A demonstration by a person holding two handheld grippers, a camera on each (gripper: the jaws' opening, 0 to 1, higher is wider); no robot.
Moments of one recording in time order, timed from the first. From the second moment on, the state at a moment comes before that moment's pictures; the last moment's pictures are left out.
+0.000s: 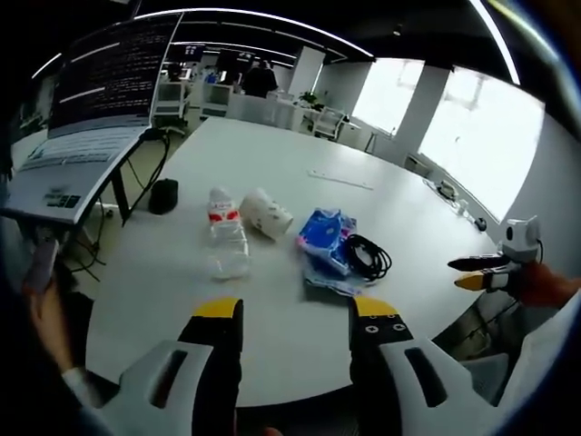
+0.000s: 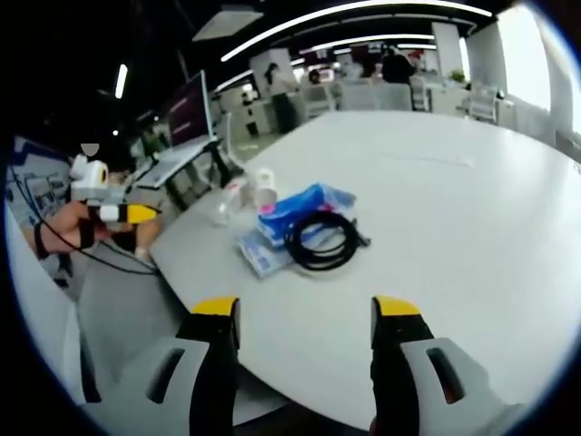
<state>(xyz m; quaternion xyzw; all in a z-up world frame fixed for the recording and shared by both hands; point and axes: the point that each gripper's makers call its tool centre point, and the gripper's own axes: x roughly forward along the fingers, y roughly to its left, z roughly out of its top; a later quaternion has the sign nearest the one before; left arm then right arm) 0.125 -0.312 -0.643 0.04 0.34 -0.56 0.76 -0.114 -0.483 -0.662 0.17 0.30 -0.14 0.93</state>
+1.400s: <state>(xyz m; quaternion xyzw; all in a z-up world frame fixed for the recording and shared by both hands) 0.136 -0.330 -0.666 0.00 0.38 -0.53 0.76 -0.122 -0.480 -0.667 0.18 0.31 -0.15 0.92</state>
